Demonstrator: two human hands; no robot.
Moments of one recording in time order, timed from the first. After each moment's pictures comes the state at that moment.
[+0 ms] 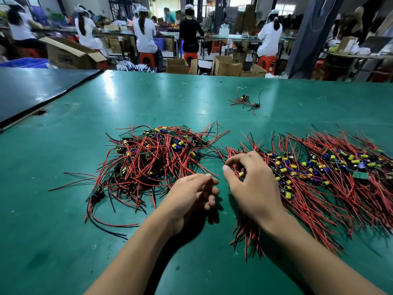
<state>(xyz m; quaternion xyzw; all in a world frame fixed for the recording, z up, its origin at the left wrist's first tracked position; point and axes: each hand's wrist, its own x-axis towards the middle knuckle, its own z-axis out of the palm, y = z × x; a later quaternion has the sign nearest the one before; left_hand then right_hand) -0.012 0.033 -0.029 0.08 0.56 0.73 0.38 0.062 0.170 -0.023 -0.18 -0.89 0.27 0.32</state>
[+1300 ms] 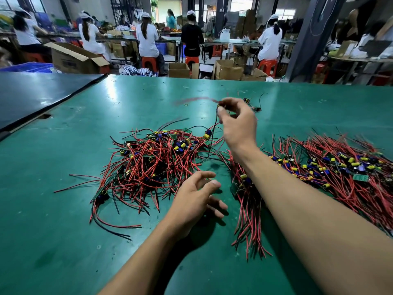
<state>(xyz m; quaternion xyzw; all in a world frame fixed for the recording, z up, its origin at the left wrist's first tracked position) -0.003 0.033 -0.027 0.16 0.60 0.72 0.30 -0.051 0.185 0.041 -0.16 -0.71 0.54 0.42</state>
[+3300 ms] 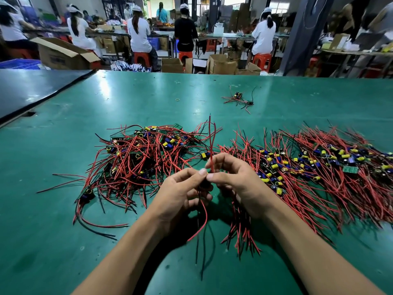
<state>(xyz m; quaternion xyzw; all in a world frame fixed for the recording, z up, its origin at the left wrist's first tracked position) -0.012 0.026 -0.029 0.15 0.53 0.76 0.35 0.055 0.179 -0.020 -0.03 -0.67 0.73 0.10</state>
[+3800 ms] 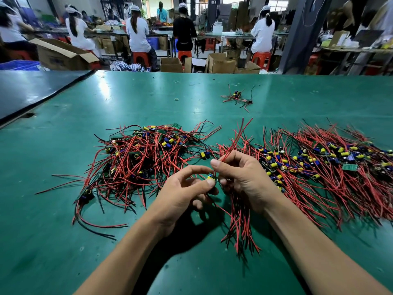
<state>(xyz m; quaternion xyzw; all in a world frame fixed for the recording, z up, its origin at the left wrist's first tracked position) -0.003 0.024 -0.024 0.21 0.58 0.71 0.33 0.055 0.184 -0.015 -0.10 -0.59 0.79 0.13</state>
